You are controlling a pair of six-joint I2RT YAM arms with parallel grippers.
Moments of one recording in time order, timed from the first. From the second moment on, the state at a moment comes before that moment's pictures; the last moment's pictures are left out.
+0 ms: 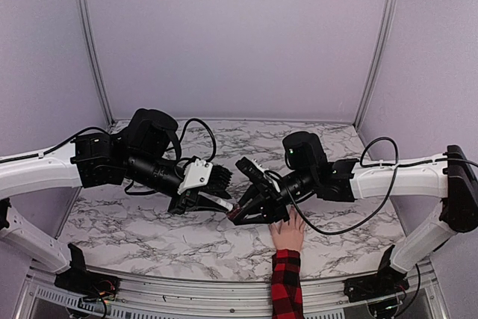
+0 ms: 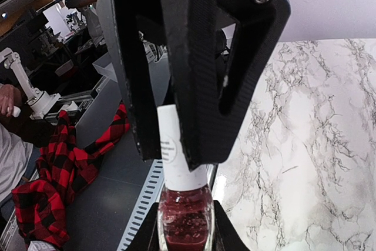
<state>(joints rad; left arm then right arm) -1.07 1.32 1.15 -0.45 0.45 0.65 0.93 1.49 0.92 0.10 -1.02 -0.05</state>
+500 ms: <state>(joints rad) -1.07 1.32 1.15 -0.47 0.45 0.66 0.93 1.49 0.92 0.10 -1.02 -0.05</state>
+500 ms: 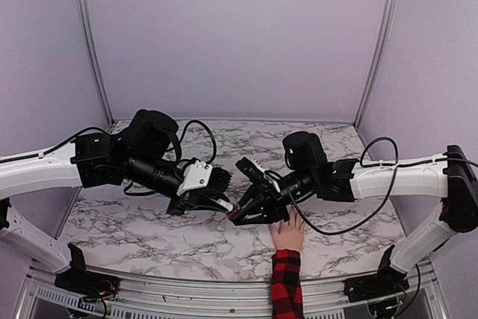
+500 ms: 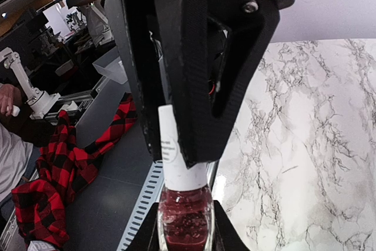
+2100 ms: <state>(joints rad) -0.99 1.34 1.20 -0.47 0.47 0.42 1.02 1.35 0.88 0.09 -0.48 -0.20</state>
